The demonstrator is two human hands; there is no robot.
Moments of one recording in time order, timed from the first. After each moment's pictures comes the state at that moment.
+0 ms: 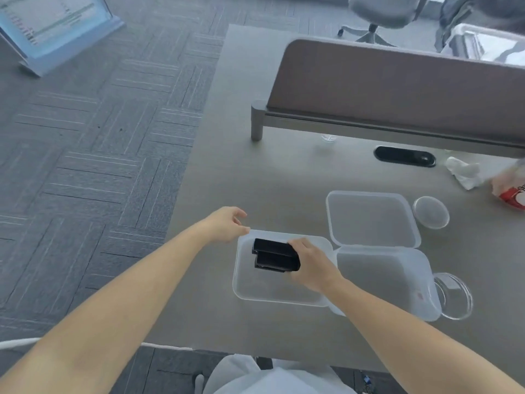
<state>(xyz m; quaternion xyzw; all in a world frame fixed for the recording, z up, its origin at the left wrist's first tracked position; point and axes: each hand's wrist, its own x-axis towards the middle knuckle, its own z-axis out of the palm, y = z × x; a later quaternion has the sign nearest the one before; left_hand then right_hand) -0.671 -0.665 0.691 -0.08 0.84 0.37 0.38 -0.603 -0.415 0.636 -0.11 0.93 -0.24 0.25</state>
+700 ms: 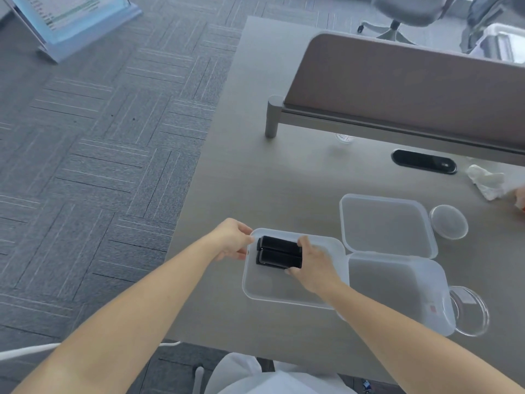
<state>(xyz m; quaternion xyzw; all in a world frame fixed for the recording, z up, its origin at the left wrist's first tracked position) -0.649 -0.666 0.648 -0.26 0.72 0.51 0.39 -0.607 -0.439 0.631 0.00 0.93 -0.23 0.28</state>
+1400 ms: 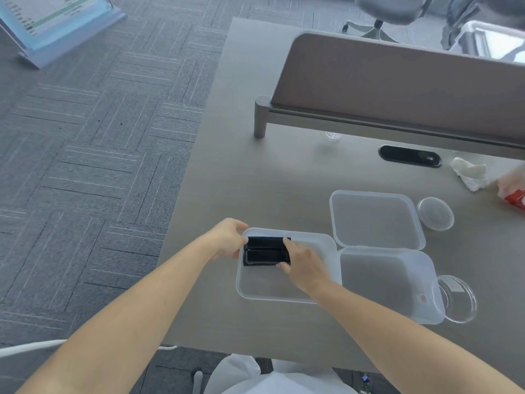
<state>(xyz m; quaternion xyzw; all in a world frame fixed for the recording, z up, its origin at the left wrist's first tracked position) -0.652 -0.660 0.649 -0.19 0.77 0.46 0.40 -0.602 -0.442 0.618 -0.07 0.95 -0.19 0.24</state>
